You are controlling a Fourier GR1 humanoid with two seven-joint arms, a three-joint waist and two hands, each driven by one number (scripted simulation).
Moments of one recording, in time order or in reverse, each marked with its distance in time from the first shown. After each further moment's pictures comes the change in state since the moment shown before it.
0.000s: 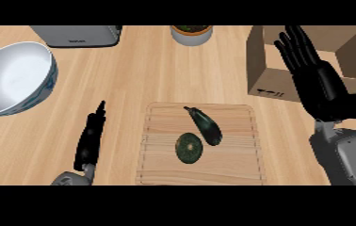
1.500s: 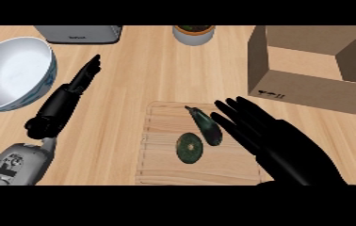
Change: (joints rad) left arm -0.167 0.237 0.071 -0.224 0.043 -0.437 -0.305; right arm 0.049 -0.283 0.479 -0.474 0.874 0.269 0.279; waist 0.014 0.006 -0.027
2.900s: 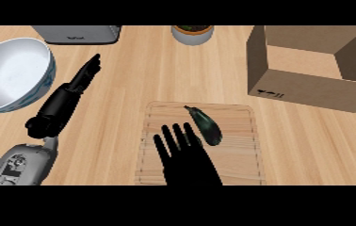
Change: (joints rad) left arm 0.013 -0.088 0.092 -0.011 -0.089 -0.074 0.019; right arm -0.095 0.557 0.326 0.240 0.387 0.387 0.538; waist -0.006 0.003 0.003
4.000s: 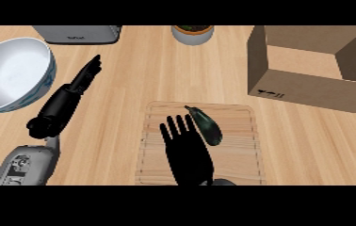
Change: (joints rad) left arm 0.009 -0.091 0.098 0.006 -0.096 -0.099 -0.011; right arm 0.055 0.087 -0.094 0.275 0.213 -0.084 -0.209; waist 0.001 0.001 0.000
